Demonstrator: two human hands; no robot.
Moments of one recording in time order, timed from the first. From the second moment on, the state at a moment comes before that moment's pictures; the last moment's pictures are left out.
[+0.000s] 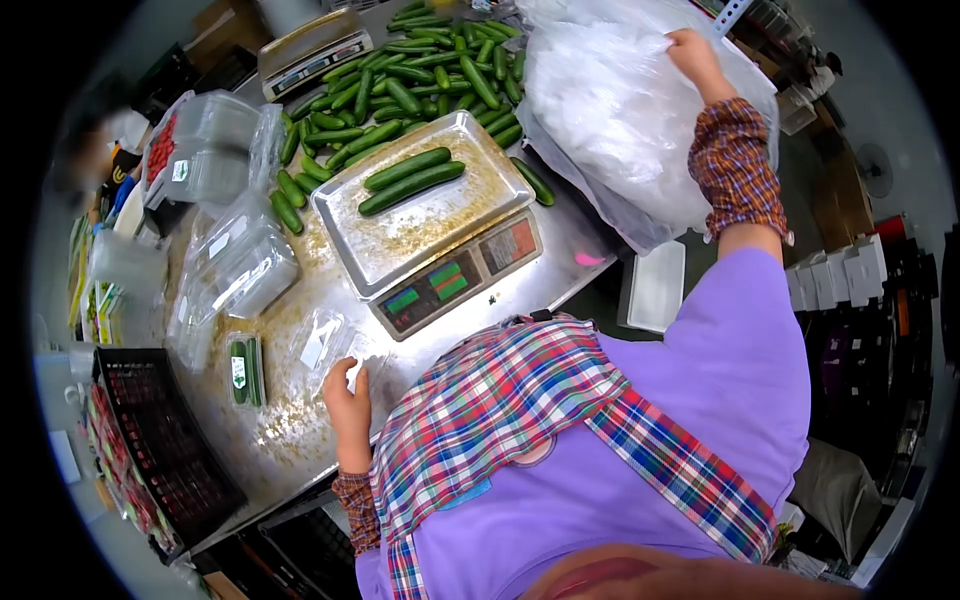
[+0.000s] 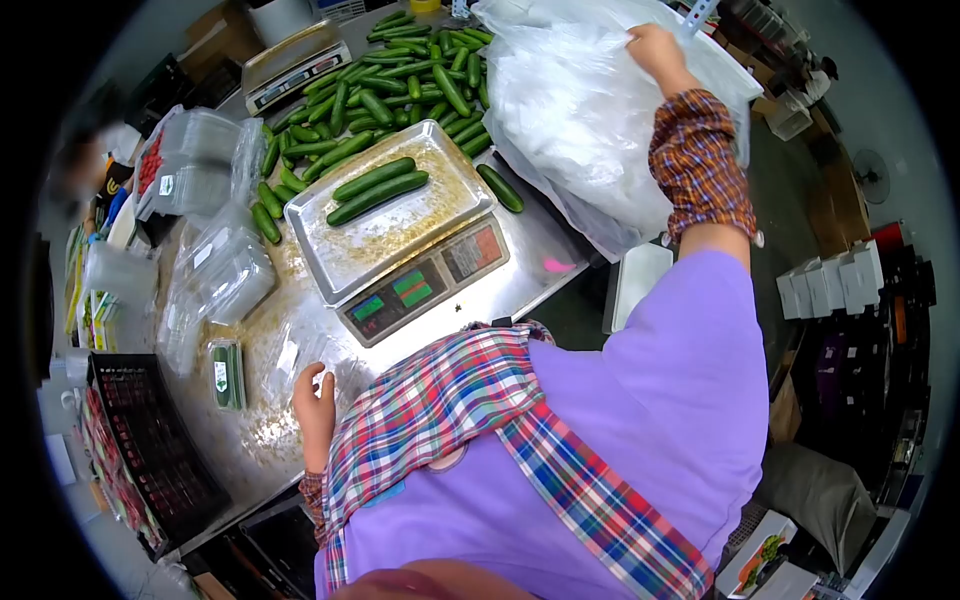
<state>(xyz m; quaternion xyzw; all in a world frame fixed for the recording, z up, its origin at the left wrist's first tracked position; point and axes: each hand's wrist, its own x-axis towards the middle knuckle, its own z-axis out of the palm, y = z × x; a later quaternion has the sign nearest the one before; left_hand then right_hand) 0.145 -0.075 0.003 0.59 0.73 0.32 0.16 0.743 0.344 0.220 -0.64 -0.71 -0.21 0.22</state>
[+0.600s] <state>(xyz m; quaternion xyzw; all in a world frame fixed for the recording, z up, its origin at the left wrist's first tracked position) 0.174 -0.073 0.030 0.56 0.70 0.38 0.23 0.673 0.384 0.189 -0.63 -0.76 -0.11 0.10</state>
